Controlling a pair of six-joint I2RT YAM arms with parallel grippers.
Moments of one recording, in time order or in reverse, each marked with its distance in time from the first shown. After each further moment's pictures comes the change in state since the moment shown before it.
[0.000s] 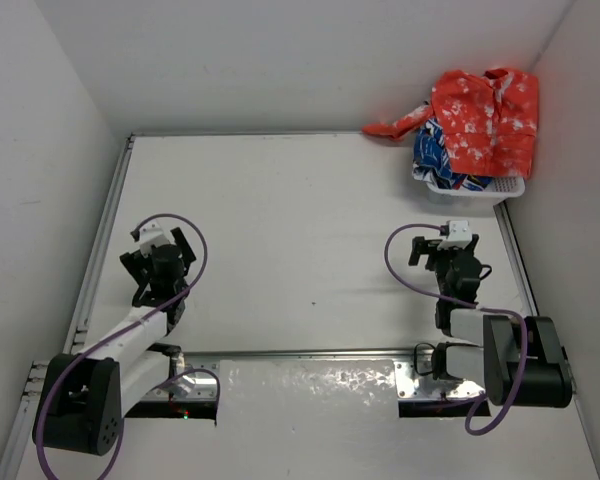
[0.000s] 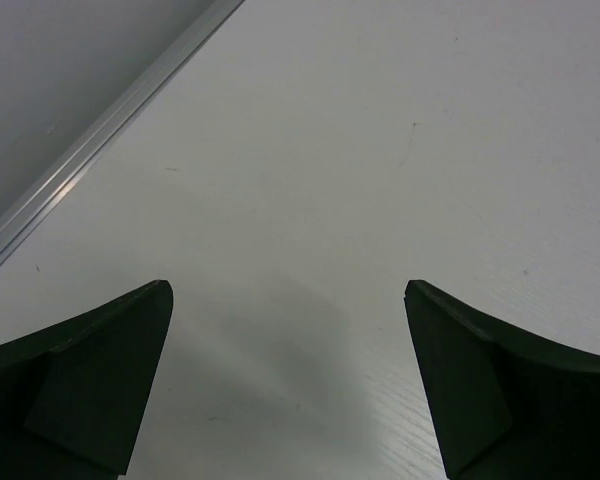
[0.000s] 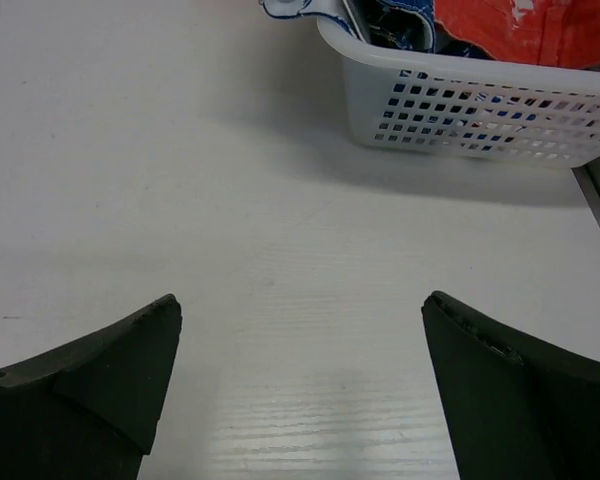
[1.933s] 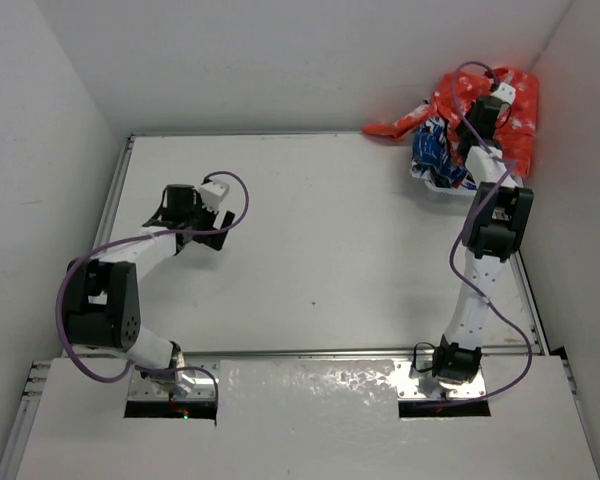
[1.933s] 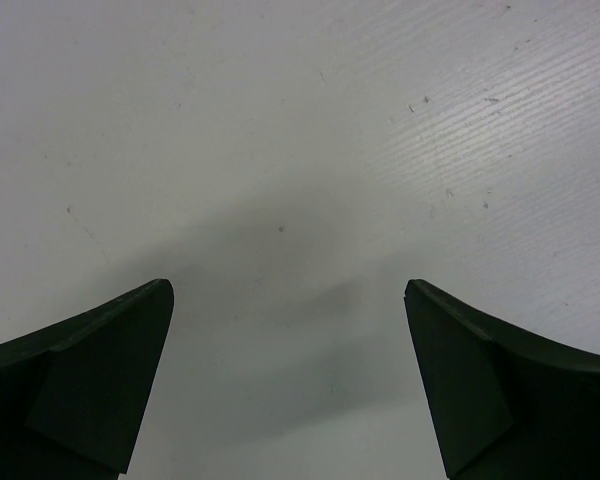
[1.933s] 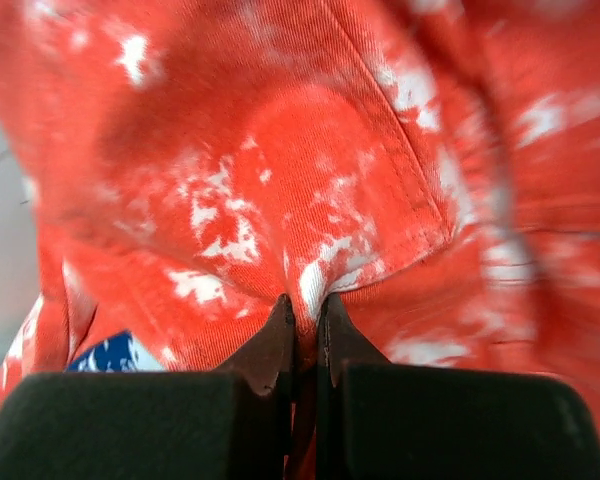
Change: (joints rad) left arm 0.047 0.530 0.607 -0.501 0.814 0.599; right arm -0.157 1.207 1.978 -0.925 0.196 0.401
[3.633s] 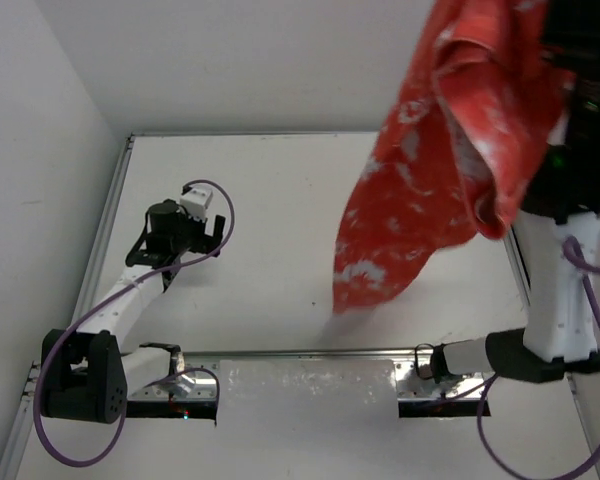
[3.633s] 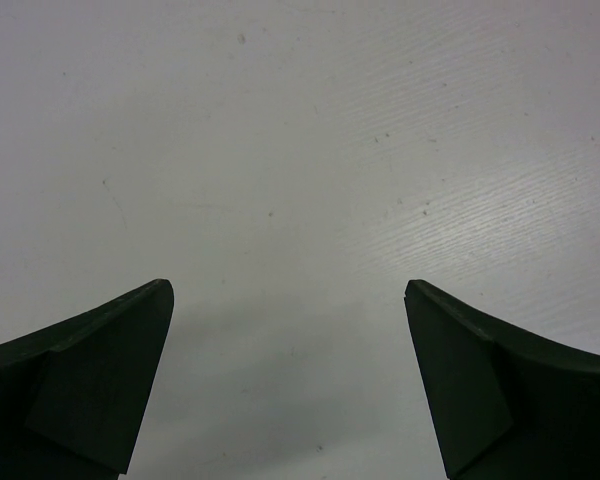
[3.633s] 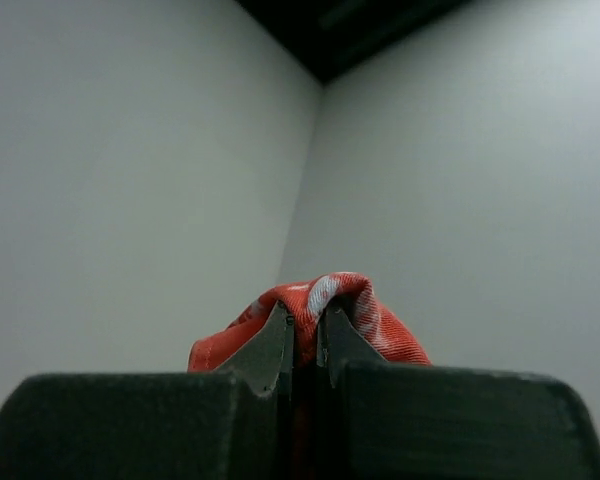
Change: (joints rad) left arm 0.000 -0.372 -0.224 0.097 0.004 -0.157; right arm 0.288 -1.067 0.074 0.632 -0.507 0.248
